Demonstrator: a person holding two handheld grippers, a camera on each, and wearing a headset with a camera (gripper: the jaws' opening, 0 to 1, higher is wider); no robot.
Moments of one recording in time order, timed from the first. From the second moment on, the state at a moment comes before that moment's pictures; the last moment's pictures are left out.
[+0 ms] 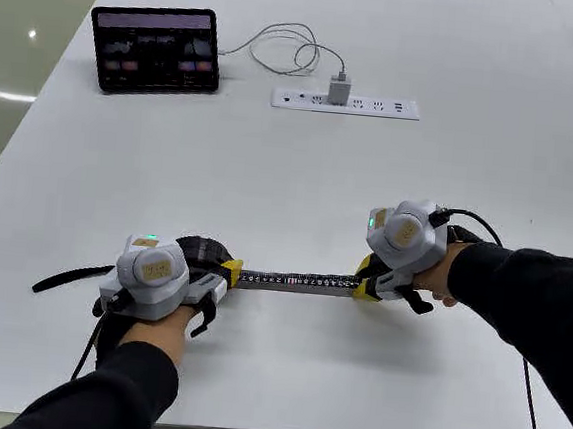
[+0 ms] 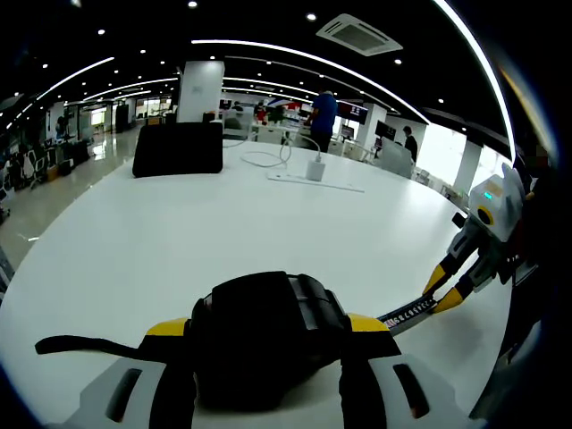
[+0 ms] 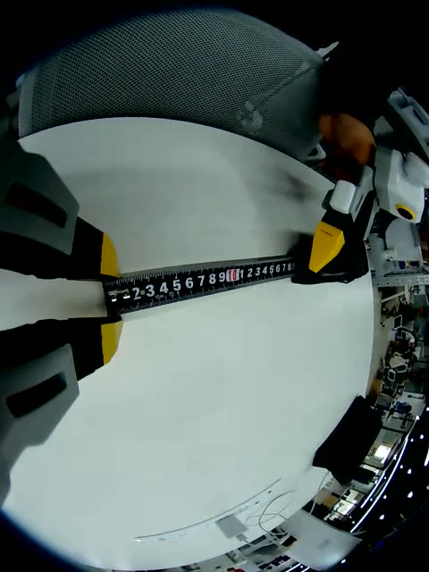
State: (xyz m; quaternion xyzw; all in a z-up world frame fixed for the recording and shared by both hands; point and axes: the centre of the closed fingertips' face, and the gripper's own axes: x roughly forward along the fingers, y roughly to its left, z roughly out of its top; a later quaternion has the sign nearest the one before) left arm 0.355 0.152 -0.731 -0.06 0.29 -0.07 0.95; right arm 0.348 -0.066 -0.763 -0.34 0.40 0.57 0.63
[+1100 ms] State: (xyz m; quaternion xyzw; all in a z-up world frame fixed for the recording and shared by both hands) left arm 0.354 0.151 -0.731 -0.07 0.29 -0.07 0.95; right arm 0.347 -0.050 -0.763 -0.34 0.39 0.57 0.63
